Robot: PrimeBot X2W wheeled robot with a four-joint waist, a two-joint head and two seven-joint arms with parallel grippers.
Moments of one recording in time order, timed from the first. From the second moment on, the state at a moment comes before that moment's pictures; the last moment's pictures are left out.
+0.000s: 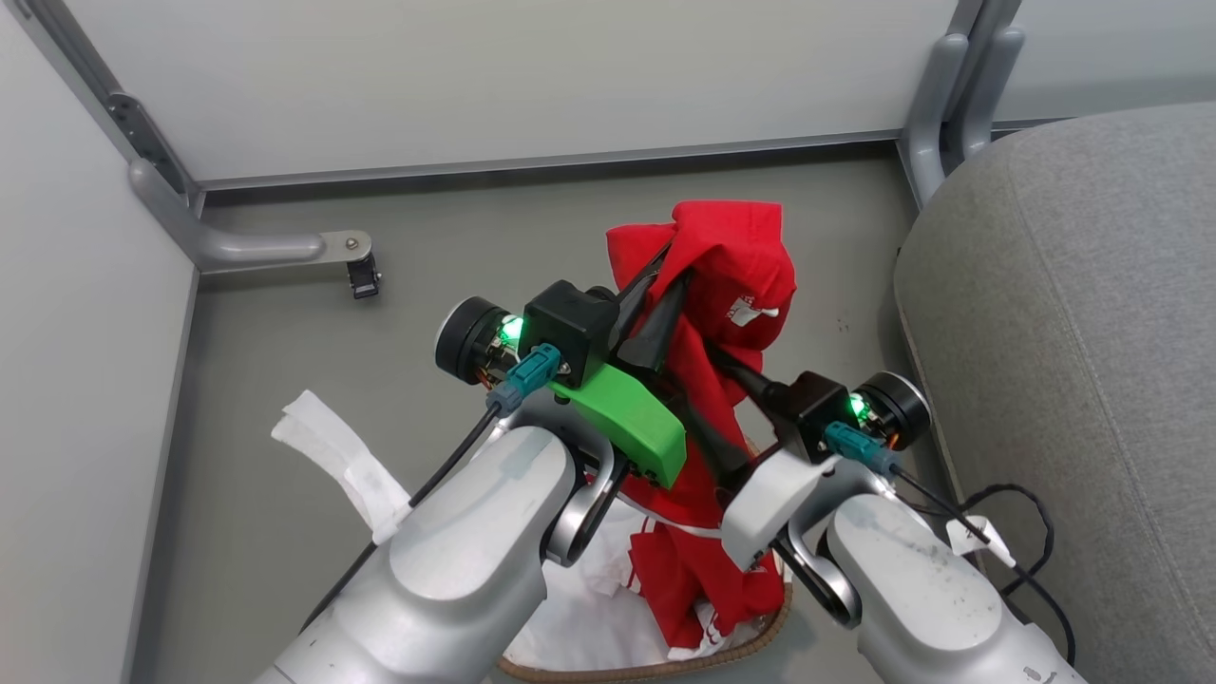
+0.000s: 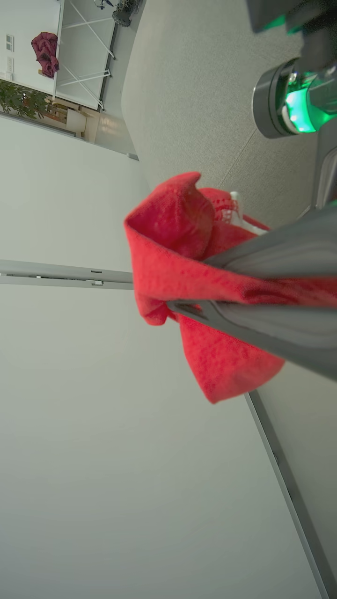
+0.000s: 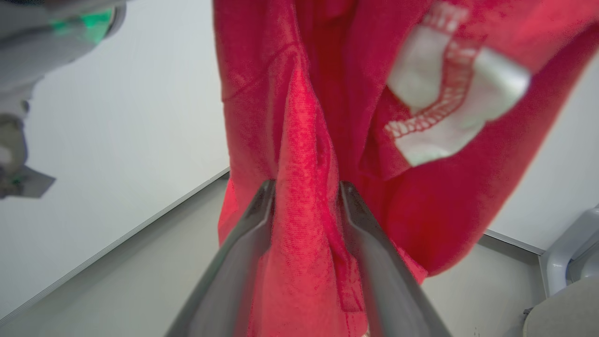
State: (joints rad) left arm -0.71 0.05 -0.87 0.47 -0.61 0.05 -0.26; right arm -0.50 -0.05 0.54 0.51 0.22 0.13 -0.26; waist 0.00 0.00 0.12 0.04
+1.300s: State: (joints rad) left arm -0.49 0.05 -0.62 0.50 -0.33 -0.05 -0.26; right arm -0.36 -0.05 0.26 0.29 0.22 0.13 -0.26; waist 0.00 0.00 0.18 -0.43
